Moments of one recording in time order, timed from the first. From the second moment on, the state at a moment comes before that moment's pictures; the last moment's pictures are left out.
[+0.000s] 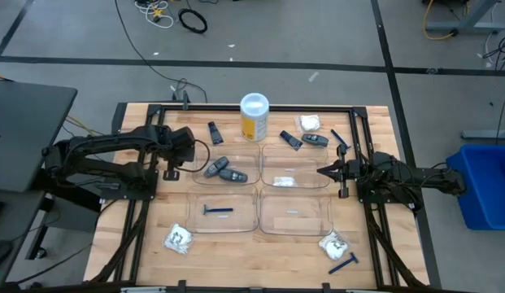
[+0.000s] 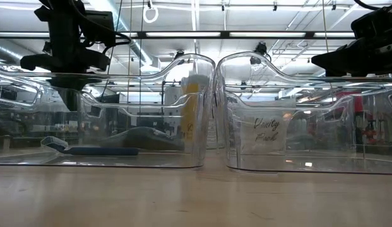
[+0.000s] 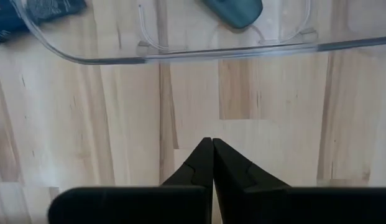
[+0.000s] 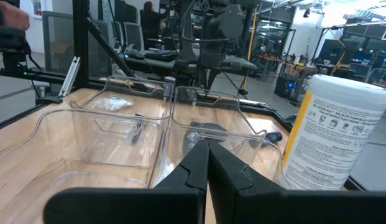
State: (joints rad) left arm 0.36 1.08 0.74 -1.01 -0.07 0.43; right arm -0.06 0.04 0.01 0.02 -0.05 -0.17
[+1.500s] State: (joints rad) left arm 0.63 1.08 0.93 -0.72 -0.06 -0.60; right arm -0.06 0.04 0.01 0.02 -0.05 -0.17
